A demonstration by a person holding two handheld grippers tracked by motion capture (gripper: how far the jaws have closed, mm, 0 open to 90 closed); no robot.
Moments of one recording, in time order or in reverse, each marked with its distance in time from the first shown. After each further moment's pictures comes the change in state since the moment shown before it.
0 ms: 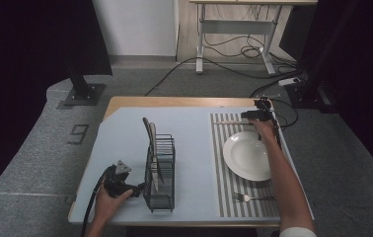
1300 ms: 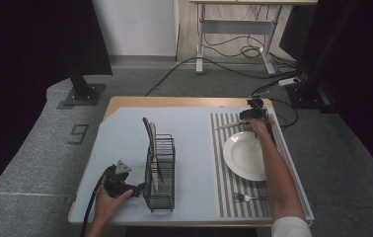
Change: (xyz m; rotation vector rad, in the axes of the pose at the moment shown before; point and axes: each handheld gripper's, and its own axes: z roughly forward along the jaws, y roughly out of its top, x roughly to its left) left arm 0.000 0.000 0.000 -0.001 0.000 0.000; right arm 0.003 0.012 0.039 0.129 -0.133 -0.054
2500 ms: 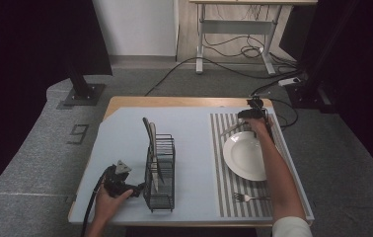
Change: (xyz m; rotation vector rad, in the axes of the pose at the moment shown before) left arm 0.000 0.000 0.000 0.001 -0.001 0.000; right arm 0.001 -0.002 0.000 -0.064 0.068 -0.001
